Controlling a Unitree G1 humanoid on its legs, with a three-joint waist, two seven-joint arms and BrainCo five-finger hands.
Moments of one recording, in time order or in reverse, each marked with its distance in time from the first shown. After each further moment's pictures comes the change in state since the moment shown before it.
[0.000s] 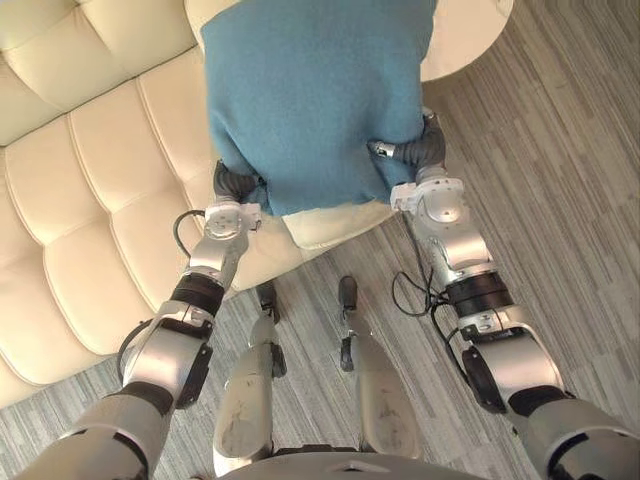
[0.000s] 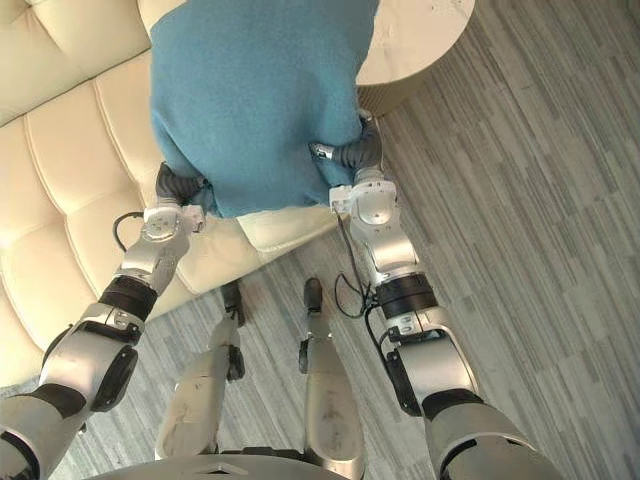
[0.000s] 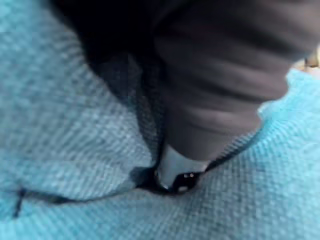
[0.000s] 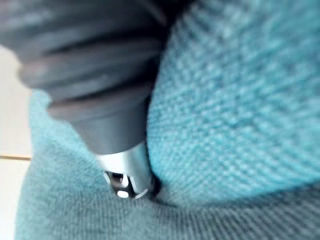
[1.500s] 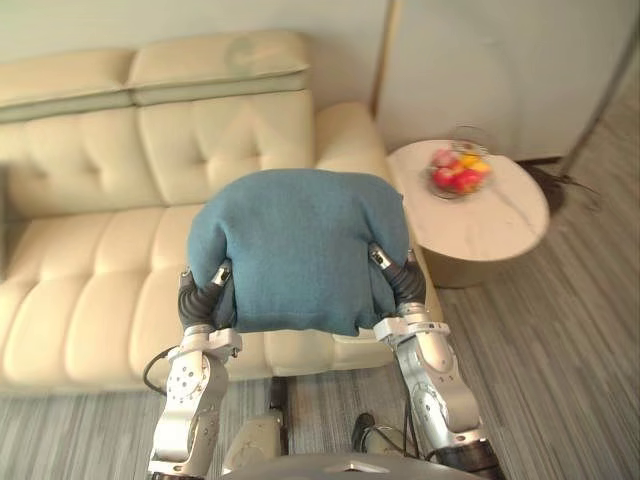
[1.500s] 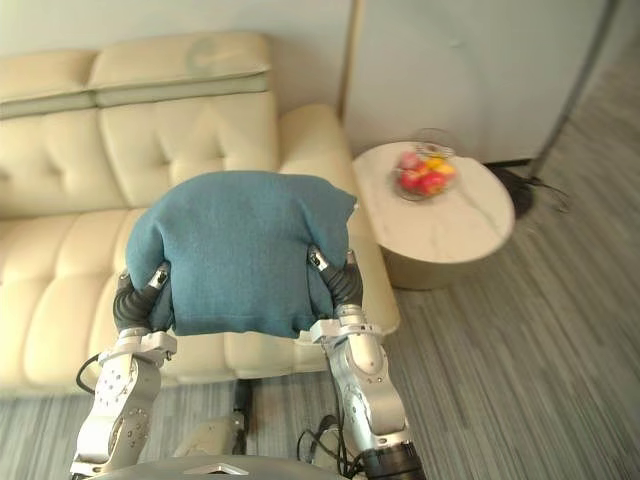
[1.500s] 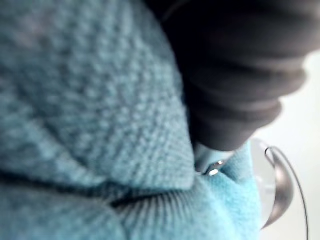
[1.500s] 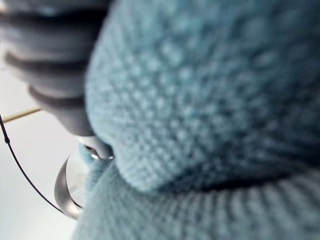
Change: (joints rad) left arm 0.989 -0.163 0.067 -0.941 -0.005 -0.062 -0.082; right arm 0.717 0.242 -0.008 -0.557 0.131 -0.073 0.119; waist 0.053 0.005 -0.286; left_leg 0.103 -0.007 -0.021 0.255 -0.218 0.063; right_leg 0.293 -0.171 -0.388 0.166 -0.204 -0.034
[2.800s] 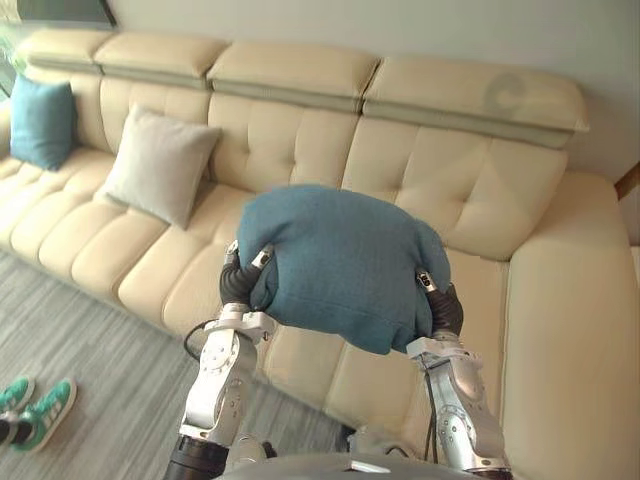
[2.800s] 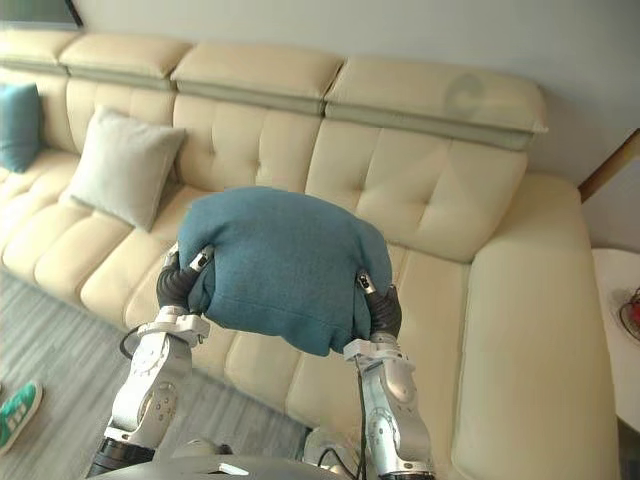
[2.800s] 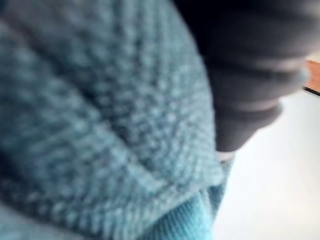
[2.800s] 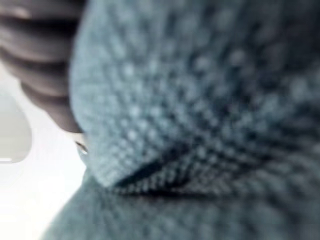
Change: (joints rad) left arm -0.120 -0.038 -0.094 0.084 -0.063 -0.002 -0.098; right arm 0.196 0.004 -0.123 -0.013 0.154 -0.014 0.004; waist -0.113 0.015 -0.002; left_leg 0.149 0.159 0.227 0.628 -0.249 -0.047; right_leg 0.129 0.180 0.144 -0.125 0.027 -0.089
